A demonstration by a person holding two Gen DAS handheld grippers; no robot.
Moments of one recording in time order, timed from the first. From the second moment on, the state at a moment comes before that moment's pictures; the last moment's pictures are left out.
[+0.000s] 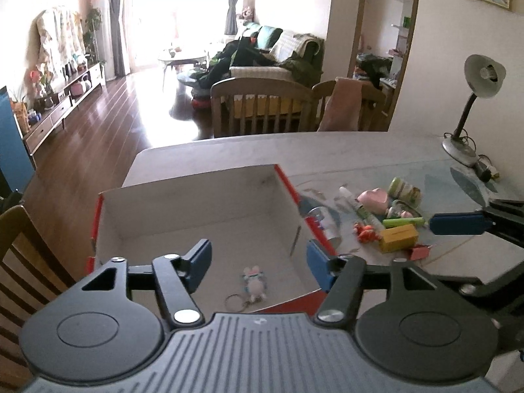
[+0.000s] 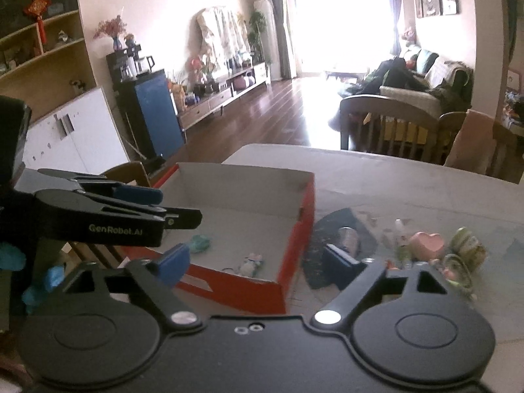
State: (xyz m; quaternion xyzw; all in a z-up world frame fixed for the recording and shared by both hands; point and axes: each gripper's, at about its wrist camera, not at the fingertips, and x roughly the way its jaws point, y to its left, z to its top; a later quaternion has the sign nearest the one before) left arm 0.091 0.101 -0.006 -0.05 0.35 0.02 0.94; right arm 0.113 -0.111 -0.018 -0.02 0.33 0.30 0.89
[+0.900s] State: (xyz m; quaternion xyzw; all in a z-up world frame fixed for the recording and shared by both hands) left arm 0.156 -0.009 -0.045 -0.10 0.37 0.03 0.92; right arm 0.139 -0.243 -0.094 -0.02 0.37 0.20 0.91
